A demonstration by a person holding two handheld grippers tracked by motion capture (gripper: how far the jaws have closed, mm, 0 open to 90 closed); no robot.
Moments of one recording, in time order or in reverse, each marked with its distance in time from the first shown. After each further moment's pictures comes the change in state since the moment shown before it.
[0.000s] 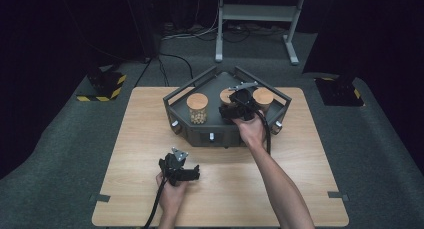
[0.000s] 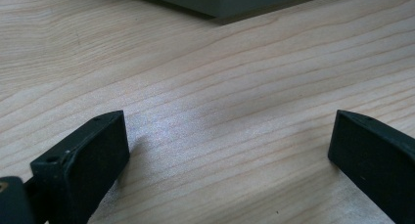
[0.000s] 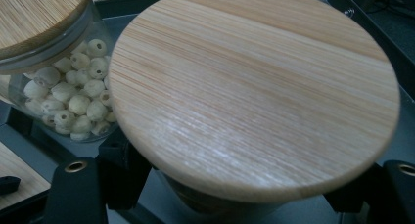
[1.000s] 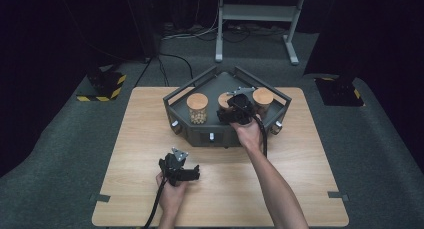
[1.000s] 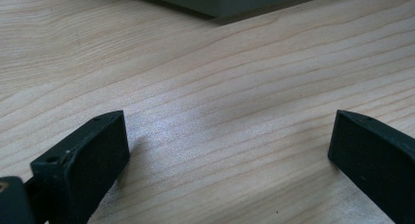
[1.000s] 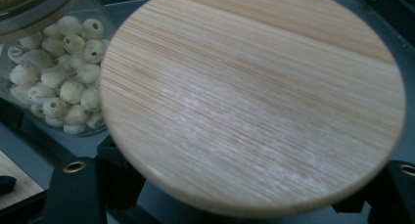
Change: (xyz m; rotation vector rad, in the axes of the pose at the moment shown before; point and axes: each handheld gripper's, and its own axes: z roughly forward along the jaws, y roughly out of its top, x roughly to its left) left arm 0.000 0.000 0.000 0.000 0.000 0.000; right arm -0.001 -0.015 0.016 -0.006 0.027 0.020
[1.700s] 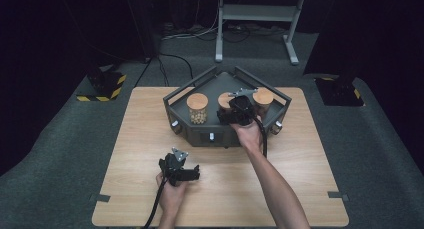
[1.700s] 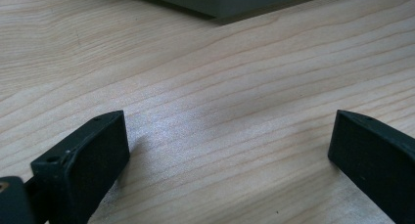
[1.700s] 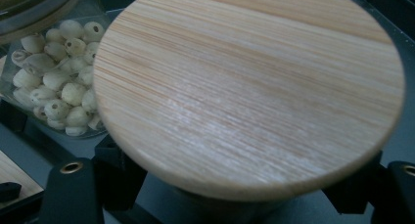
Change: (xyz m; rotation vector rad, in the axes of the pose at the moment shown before) left arm 0.000 0.000 0.000 0.000 0.001 0.000; right arm 0.000 -0.010 0.000 -0.032 0.002 0.017
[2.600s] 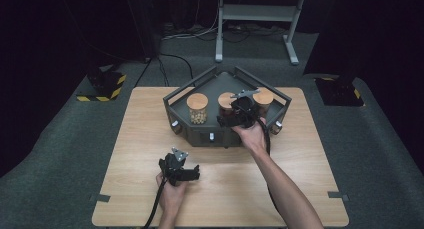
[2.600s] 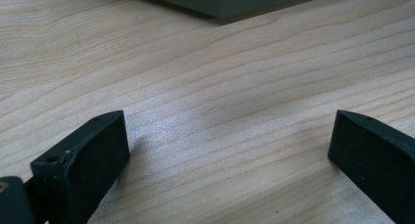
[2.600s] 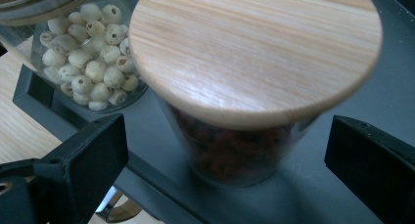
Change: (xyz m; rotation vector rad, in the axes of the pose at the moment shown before) left arm 0.000 0.000 0.000 0.001 -0.001 0.000; right arm -0.004 0.004 -0.015 0.052 0.032 0.013
